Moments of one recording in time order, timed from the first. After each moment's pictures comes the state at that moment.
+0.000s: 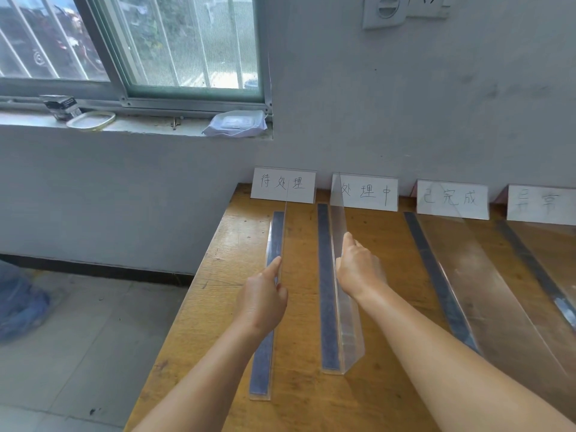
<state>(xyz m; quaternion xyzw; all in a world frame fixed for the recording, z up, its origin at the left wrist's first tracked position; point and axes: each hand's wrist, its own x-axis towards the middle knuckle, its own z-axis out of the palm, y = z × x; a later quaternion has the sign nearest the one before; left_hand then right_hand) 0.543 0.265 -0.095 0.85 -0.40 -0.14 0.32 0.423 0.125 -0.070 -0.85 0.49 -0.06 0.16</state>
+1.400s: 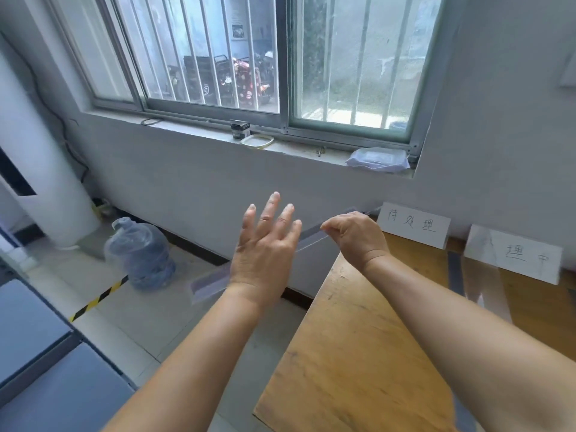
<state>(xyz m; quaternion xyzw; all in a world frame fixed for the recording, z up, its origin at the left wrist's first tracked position) 0.661 0.443 0.030 0.87 -0.41 0.29 0.01 0.626 0.250 0.013 -0.96 0.11 -0.22 0.10</state>
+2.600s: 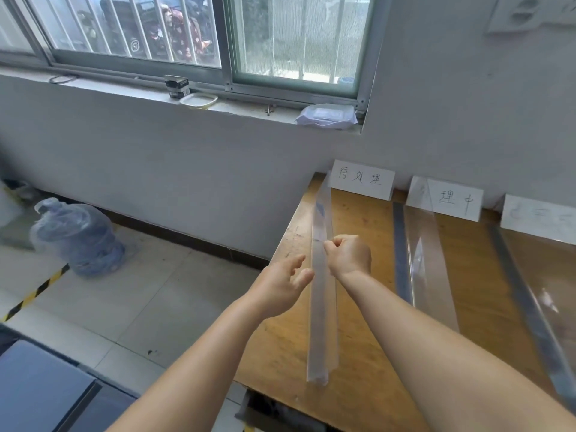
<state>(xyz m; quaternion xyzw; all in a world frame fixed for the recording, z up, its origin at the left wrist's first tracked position) 0.611 0.397 -0.078 0.82 -0.38 -0.26 0.34 0.546 0.256 -0.070 -0.78 0.48 -0.17 0.36</state>
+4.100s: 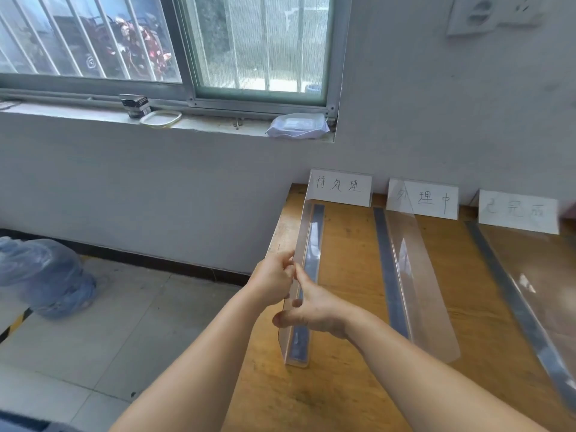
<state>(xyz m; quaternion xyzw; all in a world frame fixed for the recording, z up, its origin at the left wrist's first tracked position) 0.651 0.331 -0.075 0.80 -0.33 -0.32 0.38 0.538 0.274 -0.078 -0.74 0.28 0.09 0.60</state>
